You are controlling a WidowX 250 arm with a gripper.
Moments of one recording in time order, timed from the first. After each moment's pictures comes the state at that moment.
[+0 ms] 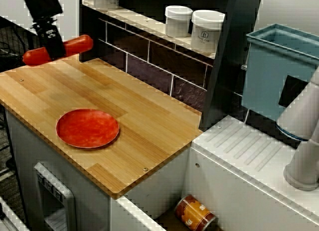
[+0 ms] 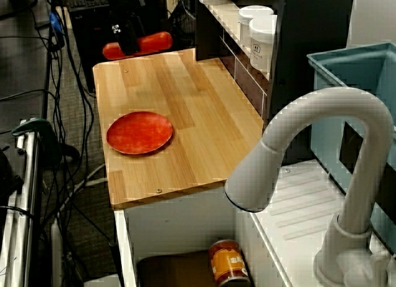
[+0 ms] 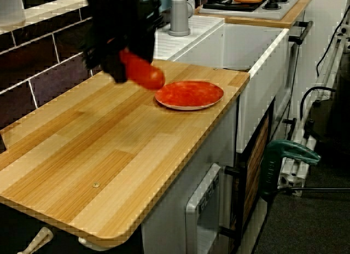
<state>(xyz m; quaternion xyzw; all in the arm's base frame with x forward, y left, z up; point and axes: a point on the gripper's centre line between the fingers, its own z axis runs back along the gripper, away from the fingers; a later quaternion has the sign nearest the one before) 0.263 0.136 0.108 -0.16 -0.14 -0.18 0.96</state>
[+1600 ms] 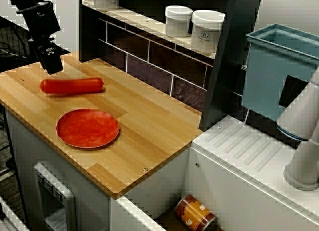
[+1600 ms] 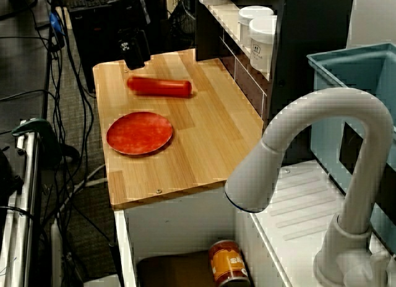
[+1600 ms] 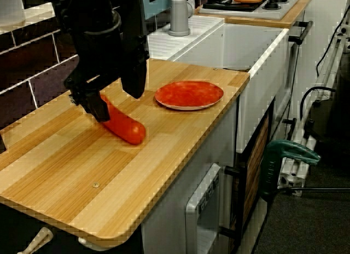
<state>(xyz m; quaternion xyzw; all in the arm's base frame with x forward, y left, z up) 0.269 0.156 0.075 -0.13 -0.10 -0.15 0.97</state>
